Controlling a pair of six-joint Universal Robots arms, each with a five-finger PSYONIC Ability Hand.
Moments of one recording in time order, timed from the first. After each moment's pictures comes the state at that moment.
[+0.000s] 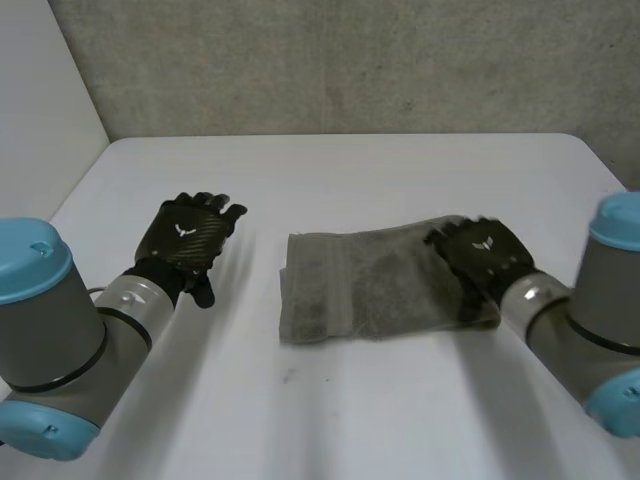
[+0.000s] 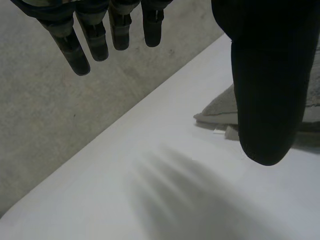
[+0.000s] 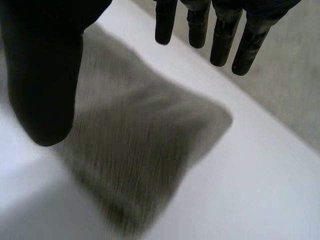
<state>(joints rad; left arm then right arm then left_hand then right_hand) 4.30 -1.83 -1.79 3.46 -1.48 3.50 1.92 -1.19 1.66 -0.12 1.42 2.72 0.17 0.16 0.17 0.17 0.02 0.21 0.21 0.21 0.23 0.06</state>
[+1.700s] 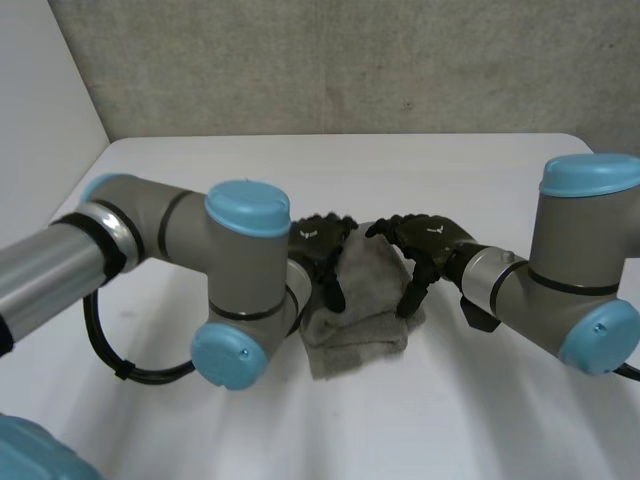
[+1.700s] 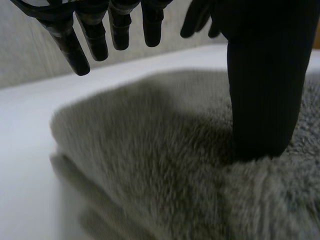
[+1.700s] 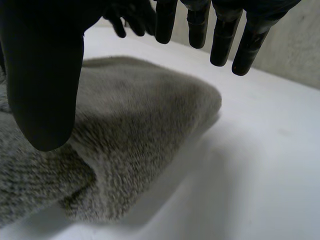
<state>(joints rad) 3.98 -2.45 -0.91 3.01 -1.66 3.02 1.96 -0.99 1.34 0.08 1.23 3.01 0.17 0.17 0.17 0.17 0.02 0.21 0.21 0.21 0.23 0.06</state>
